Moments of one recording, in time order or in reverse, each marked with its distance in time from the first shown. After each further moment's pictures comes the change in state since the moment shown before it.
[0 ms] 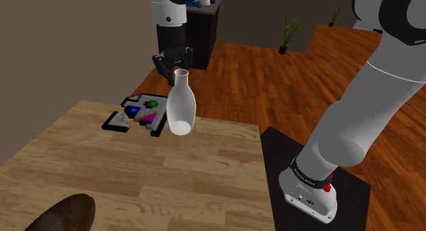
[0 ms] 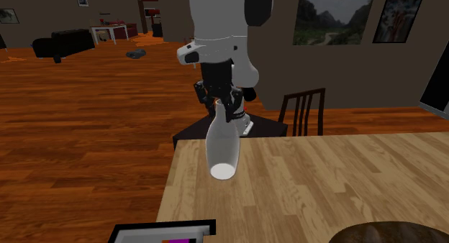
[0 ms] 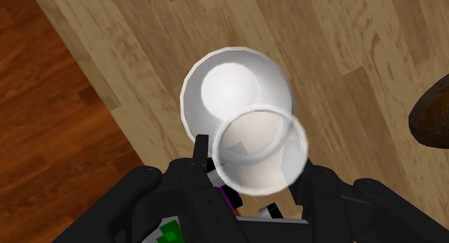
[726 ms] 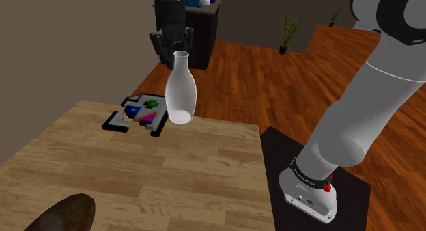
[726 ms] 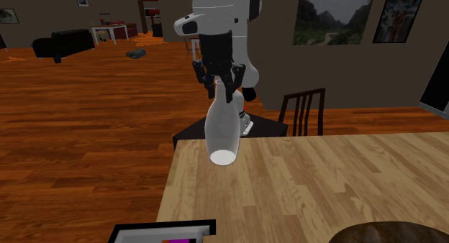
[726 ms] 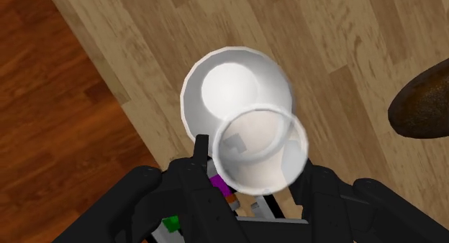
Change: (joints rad) arm 0.000 0.010 0.001 0.161 -0.004 -0.152 0.009
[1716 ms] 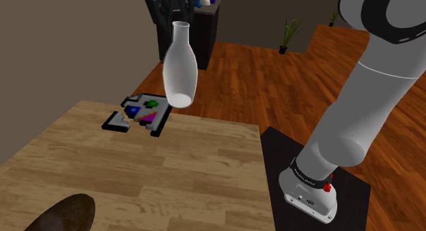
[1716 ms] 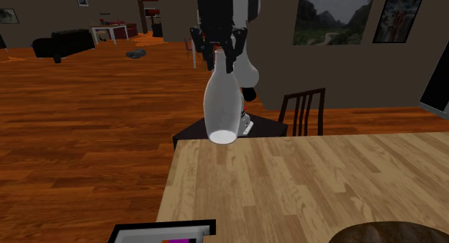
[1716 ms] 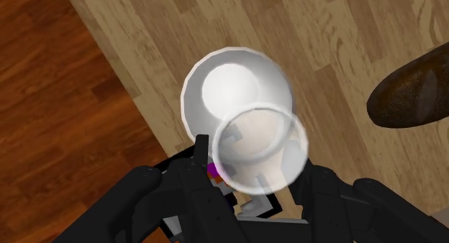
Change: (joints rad) arm 0.009 0.069 0.008 0.288 -0.020 -0.222 0.024
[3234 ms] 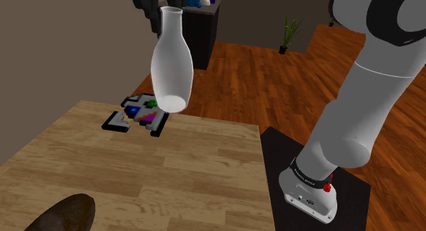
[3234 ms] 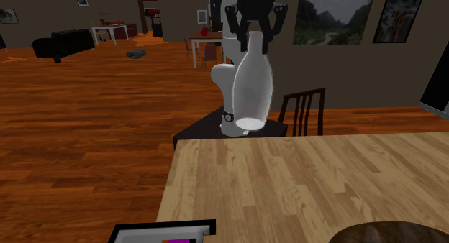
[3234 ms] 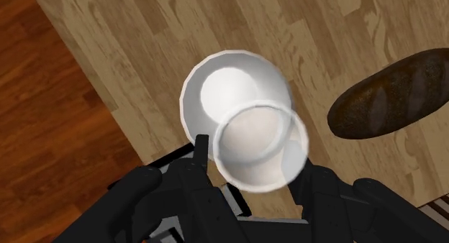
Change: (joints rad) arm 0.100 0.032 0.068 0.158 0.003 -0.122 0.171
